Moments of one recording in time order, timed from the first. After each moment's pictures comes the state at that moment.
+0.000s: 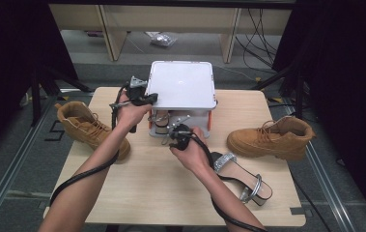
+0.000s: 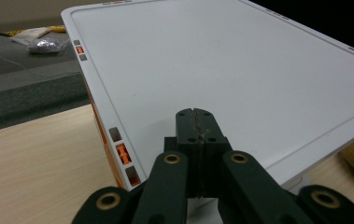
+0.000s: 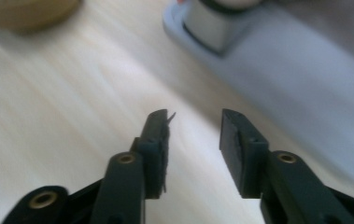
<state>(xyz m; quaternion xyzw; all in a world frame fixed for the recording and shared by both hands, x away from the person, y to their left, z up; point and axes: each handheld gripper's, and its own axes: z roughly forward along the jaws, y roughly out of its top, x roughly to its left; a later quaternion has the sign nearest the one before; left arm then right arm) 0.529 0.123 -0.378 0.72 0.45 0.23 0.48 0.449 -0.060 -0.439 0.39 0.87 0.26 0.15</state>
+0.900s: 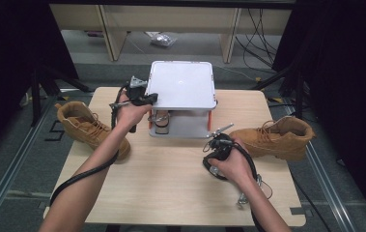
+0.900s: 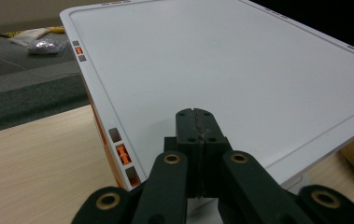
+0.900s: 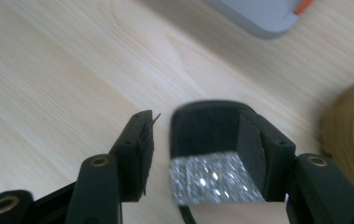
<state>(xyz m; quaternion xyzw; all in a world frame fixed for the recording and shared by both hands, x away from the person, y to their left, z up) 0.529 0.124 -0.378 0.72 0.45 0.23 0.48 0.415 -0.169 -0.429 0.45 0.86 0.22 0.10</state>
